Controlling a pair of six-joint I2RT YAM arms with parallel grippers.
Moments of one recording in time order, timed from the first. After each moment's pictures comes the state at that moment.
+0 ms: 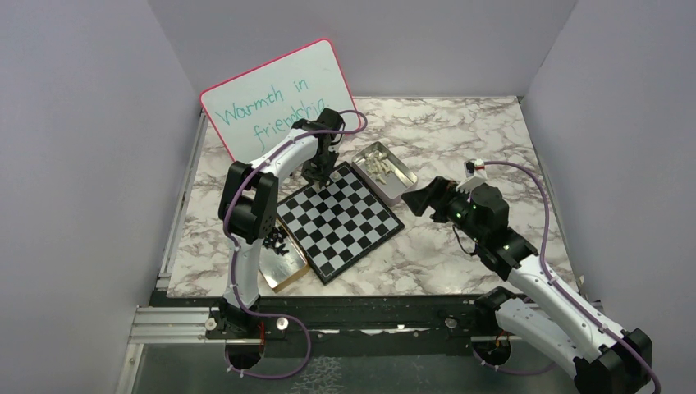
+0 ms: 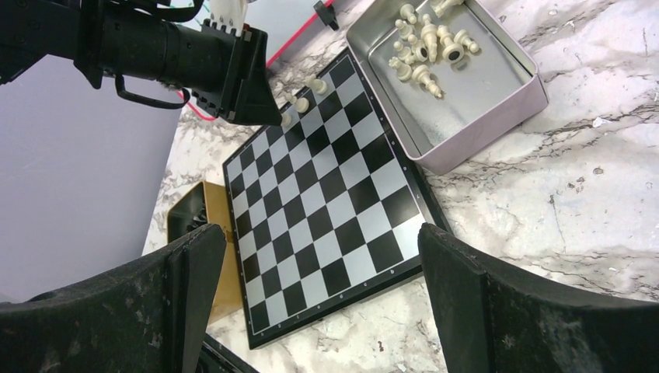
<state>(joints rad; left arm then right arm) -0.45 2.10 1.74 -0.96 -0.09 -0.06 0.50 0.78 0.55 -0.04 -0.03 0.69</state>
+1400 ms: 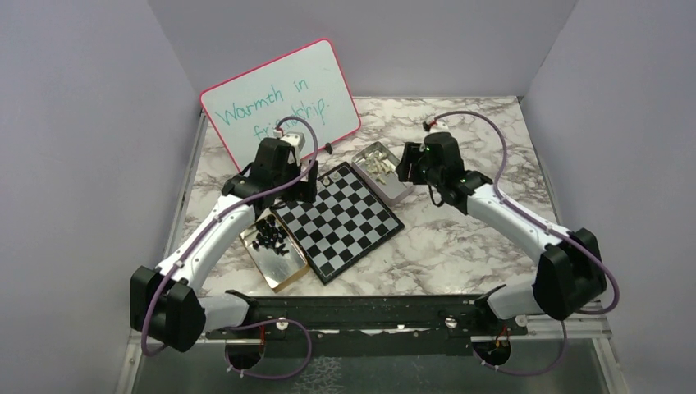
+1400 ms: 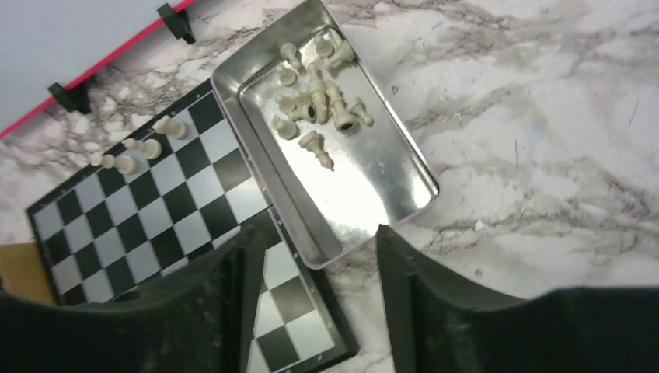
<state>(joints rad) -0.40 1.26 1.04 -0.55 0.00 -0.20 0.50 1.34 0.96 -0.16 0.14 0.41</state>
